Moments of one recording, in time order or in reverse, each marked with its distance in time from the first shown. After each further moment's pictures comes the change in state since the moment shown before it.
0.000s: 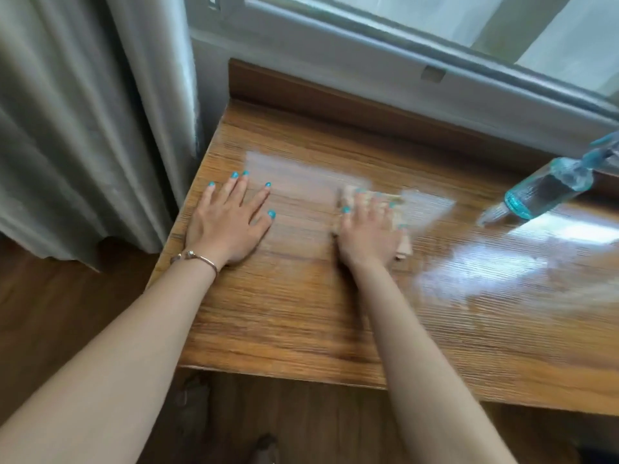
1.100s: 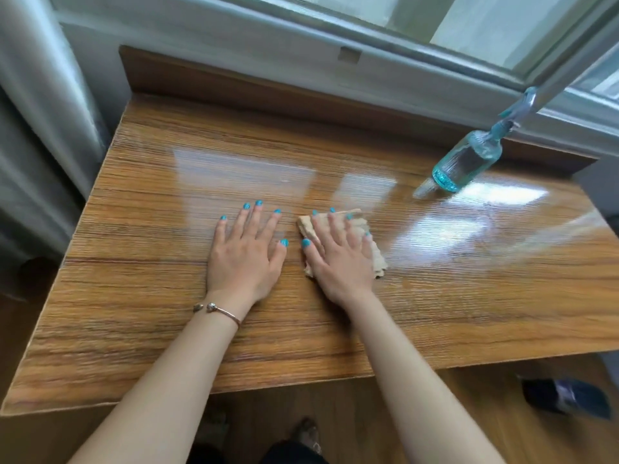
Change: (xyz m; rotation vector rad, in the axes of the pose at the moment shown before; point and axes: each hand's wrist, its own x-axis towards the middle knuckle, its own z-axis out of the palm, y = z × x) left_hand -0.020 0.127 0.032 -0.076 0.036 0.117; right_hand -0.025 0.091 -0.006 -0.064 -0.063 -0.199
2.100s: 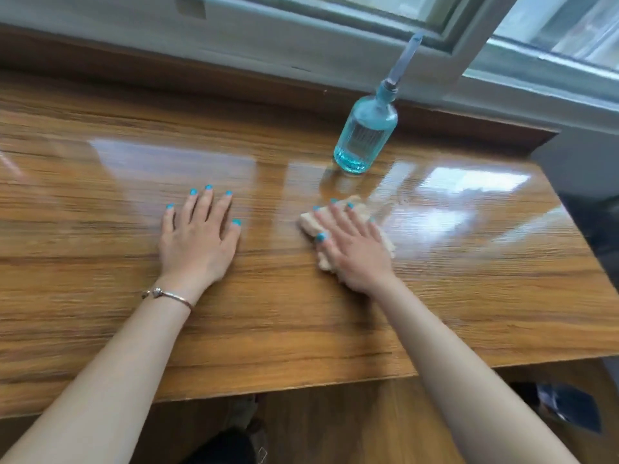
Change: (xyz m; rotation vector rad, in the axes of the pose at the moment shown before) left_hand 0.051 0.196 0.042 -0.010 0.014 -0.222; right_hand 0.024 0.292 -0.033 0.047 -0.047 -0.131
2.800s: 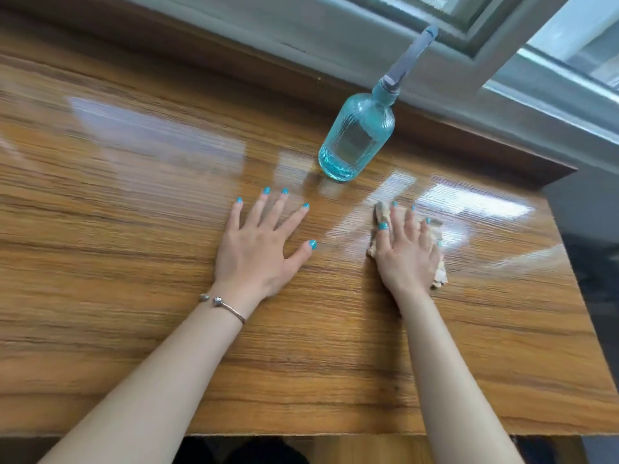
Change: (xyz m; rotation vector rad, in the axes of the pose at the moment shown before) left_hand 0.008 0.132 0.039 0.042 -0.041 0.236; right_hand 0.039 0.106 -0.021 -0.016 0.097 0.436
